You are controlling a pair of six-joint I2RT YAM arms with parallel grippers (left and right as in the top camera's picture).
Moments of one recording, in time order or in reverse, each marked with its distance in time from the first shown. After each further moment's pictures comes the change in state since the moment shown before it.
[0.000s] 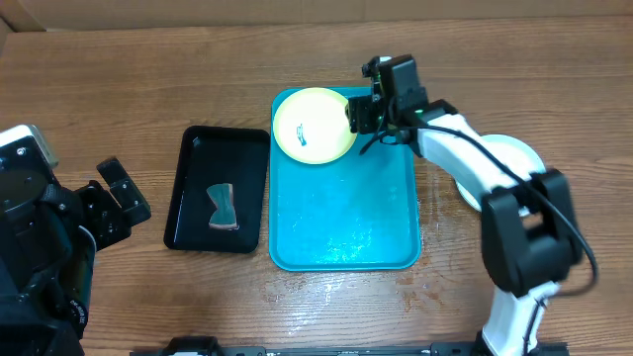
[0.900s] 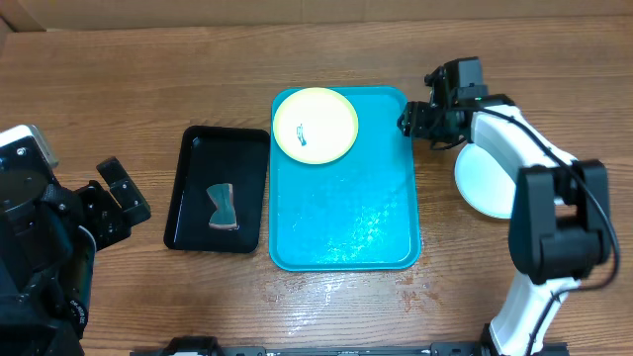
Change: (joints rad) left arm 0.000 0.000 0.000 0.000 0.000 0.000; right arm -0.260 -0.043 -0.020 -0.240 -0.189 0.010
